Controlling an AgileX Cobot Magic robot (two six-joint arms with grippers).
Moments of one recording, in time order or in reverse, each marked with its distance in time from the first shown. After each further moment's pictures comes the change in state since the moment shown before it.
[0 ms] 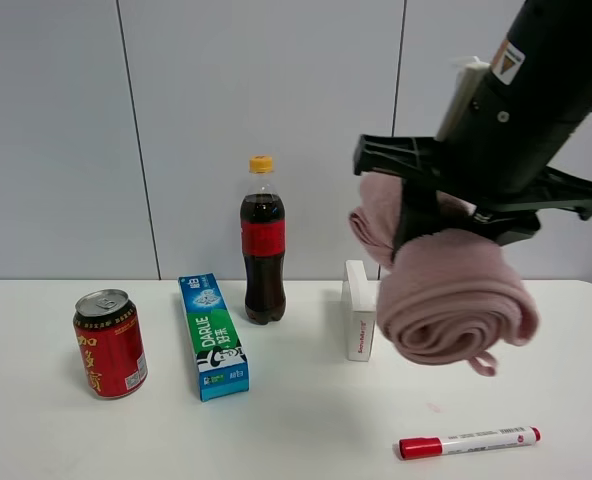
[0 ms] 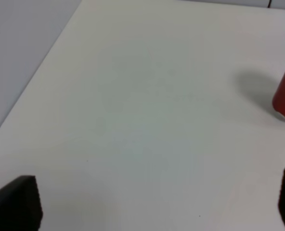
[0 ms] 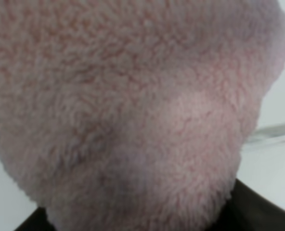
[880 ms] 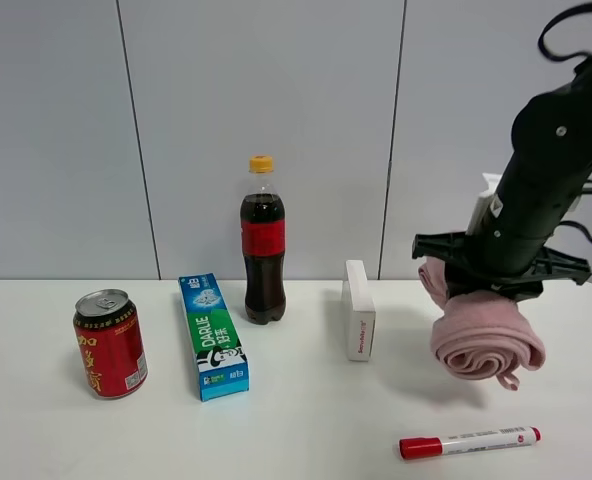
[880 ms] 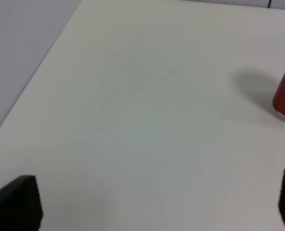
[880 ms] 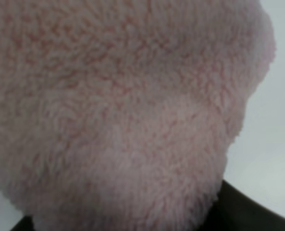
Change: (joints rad) left arm 0.000 0.000 0.000 -0.001 0.000 0.000; right arm -0.322 0.384 0.003 -0.092 -0.354 -0.014
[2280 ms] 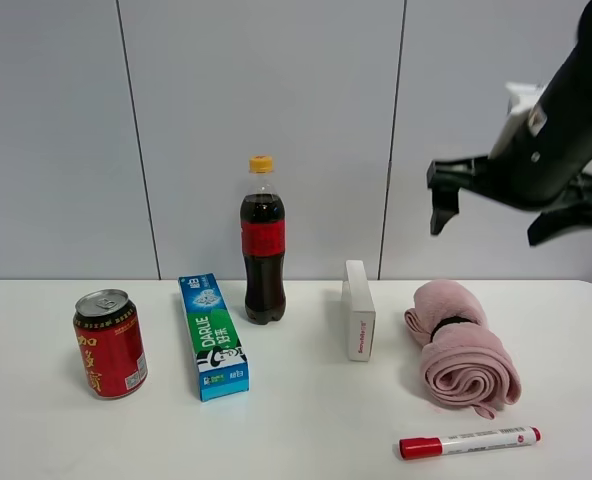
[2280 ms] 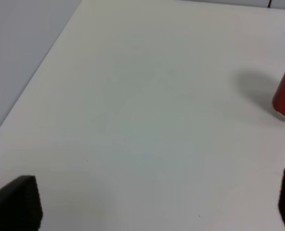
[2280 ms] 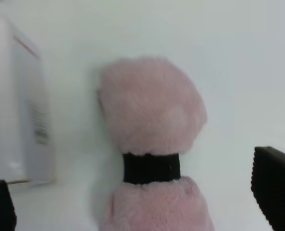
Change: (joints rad) left arm 0.000 0.000 0.000 0.000 0.000 0.000; right arm 0.045 -0.342 0.002 -0.045 0.078 -0.133
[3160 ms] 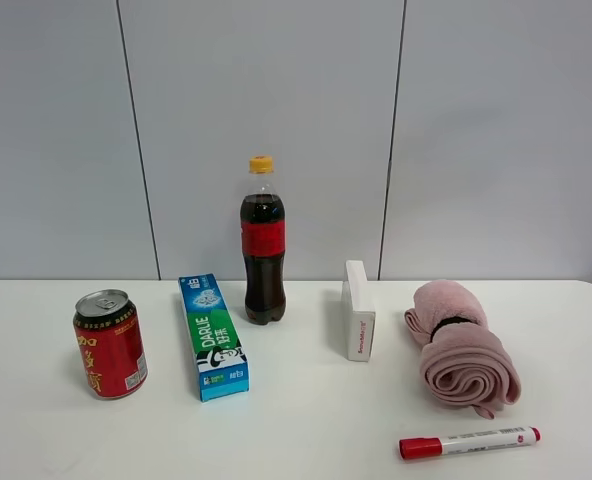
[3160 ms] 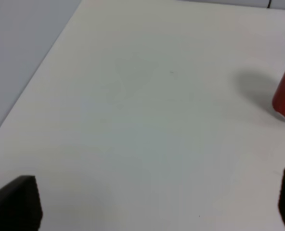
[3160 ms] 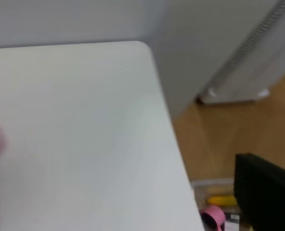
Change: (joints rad) left arm 0.000 0.000 0.000 0.000 0.000 0.000; right arm -0.454 -0.532 0.000 0.182 0.337 -0.689
